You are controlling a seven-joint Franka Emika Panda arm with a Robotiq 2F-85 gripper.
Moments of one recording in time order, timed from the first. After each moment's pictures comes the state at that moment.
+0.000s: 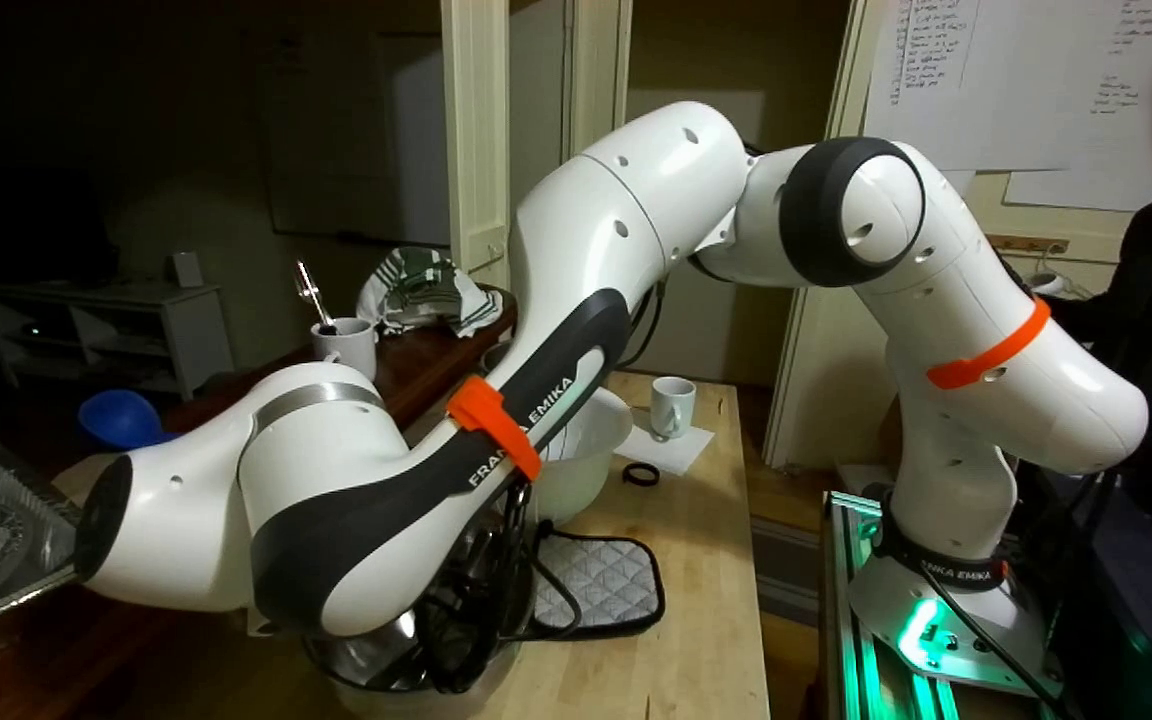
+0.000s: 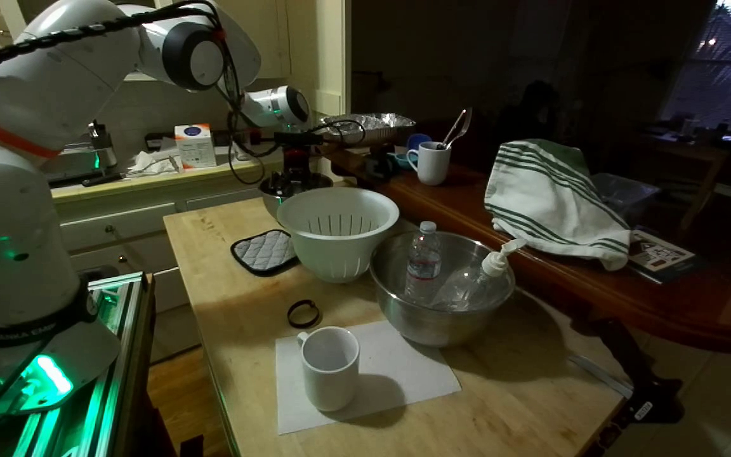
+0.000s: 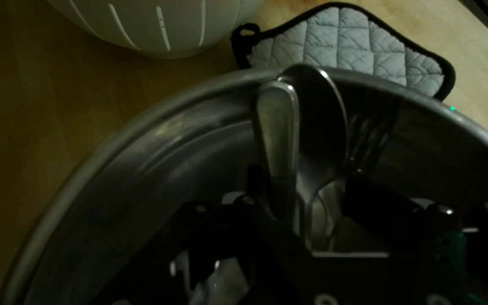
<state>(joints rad) 0.52 0.79 0.29 -1.37 -0.56 1.37 -0.41</state>
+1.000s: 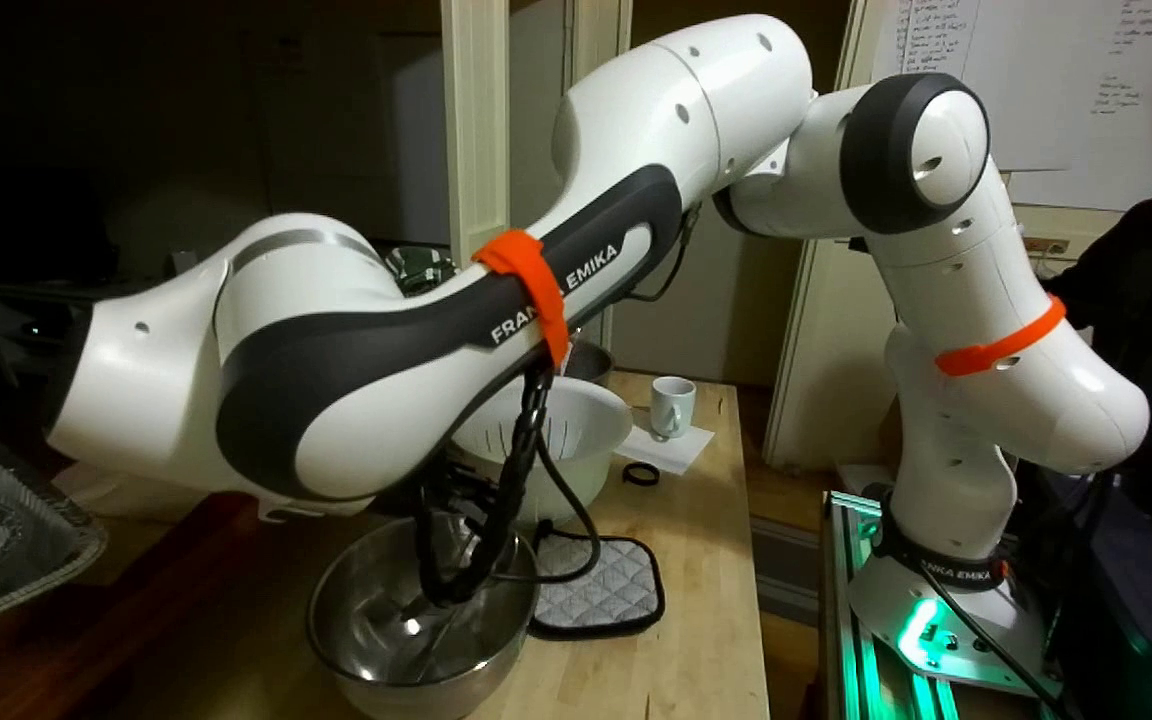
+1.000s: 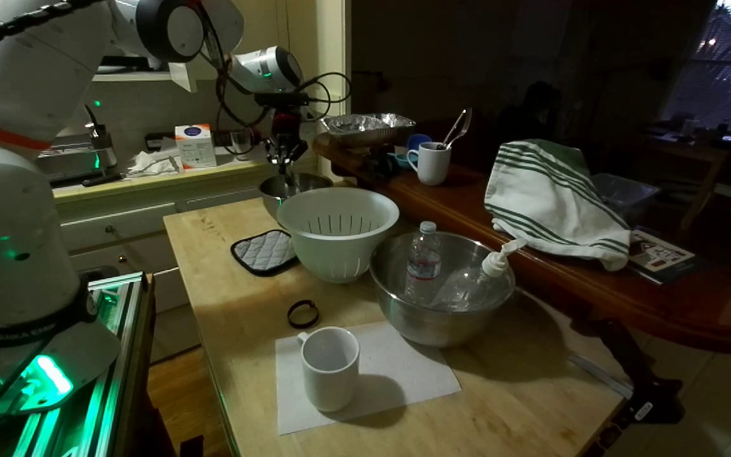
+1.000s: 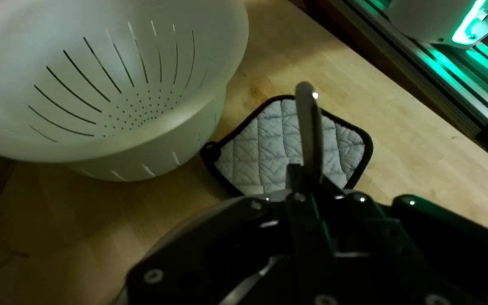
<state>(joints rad) 0.53 0.64 0.29 -1.37 -0.50 1.14 -0.26</state>
